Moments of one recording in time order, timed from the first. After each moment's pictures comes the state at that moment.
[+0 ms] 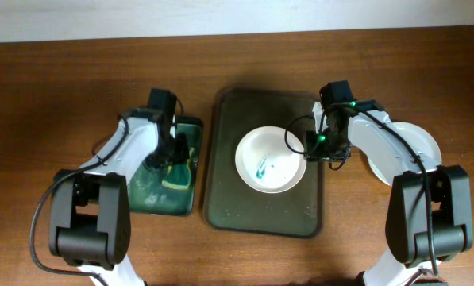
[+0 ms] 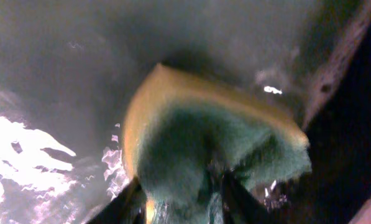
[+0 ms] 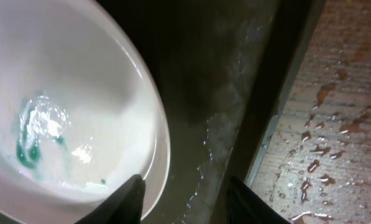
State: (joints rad) left arm -0.18 1.90 1.22 -0.79 0.06 -0.33; right arm 0.13 1.84 1.25 -0.88 -0.17 0.12
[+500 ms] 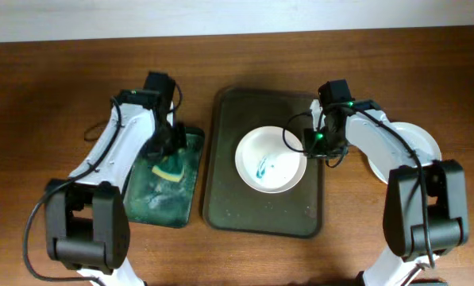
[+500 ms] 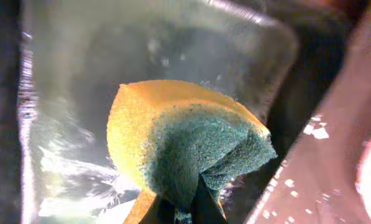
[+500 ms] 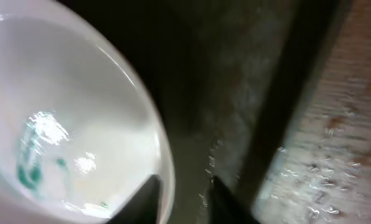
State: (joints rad) left arm -0.19 1.88 1.46 -1.08 0.03 -0.30; right arm 0.13 1.87 1.24 -0.81 -0.20 0.12
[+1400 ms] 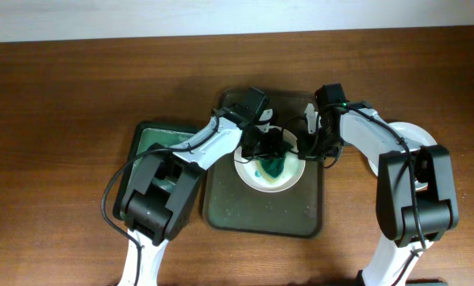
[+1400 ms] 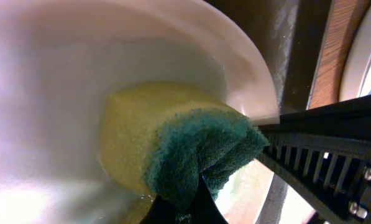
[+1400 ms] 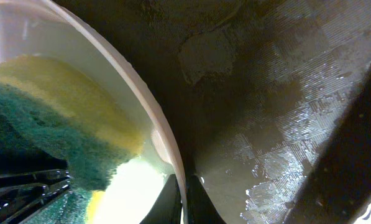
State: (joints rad) left arm -0.59 2.22 1.55 -0.53 0.54 -0.54; right arm 0.13 1.97 1.25 -0.76 -0.30 0.13
